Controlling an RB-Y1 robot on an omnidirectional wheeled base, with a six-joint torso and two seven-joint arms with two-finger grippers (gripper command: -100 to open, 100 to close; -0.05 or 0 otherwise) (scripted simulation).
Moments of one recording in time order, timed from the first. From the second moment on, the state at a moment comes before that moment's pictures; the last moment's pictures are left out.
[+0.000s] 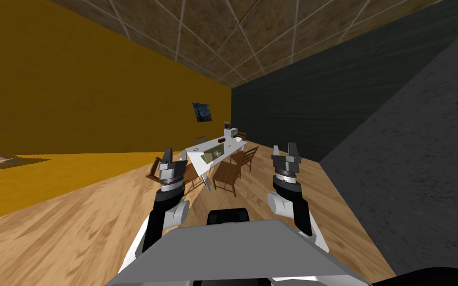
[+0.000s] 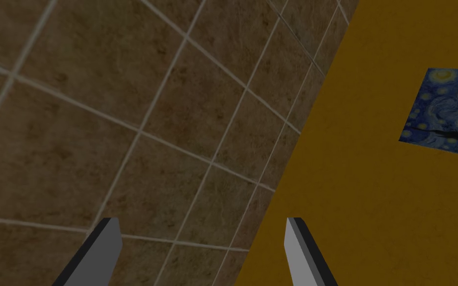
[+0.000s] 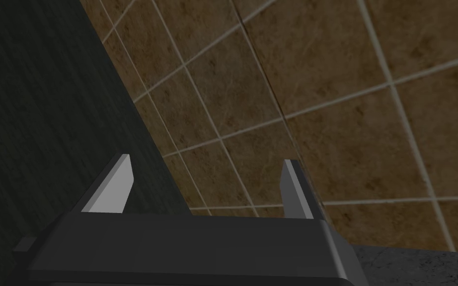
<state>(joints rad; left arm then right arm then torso) 0.48 -0.02 -0.03 -2.33 -0.11 -0.56 0.06 0.46 0.05 -0.05 -2.39 -0.01 -0.52 -0.02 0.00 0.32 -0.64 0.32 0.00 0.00</state>
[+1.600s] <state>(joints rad) 0.39 0.19 0.03 -2.29 -0.13 -0.42 0.03 0.46 0.05 -0.05 -2.39 -0.01 -0.52 -0.02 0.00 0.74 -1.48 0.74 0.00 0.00</state>
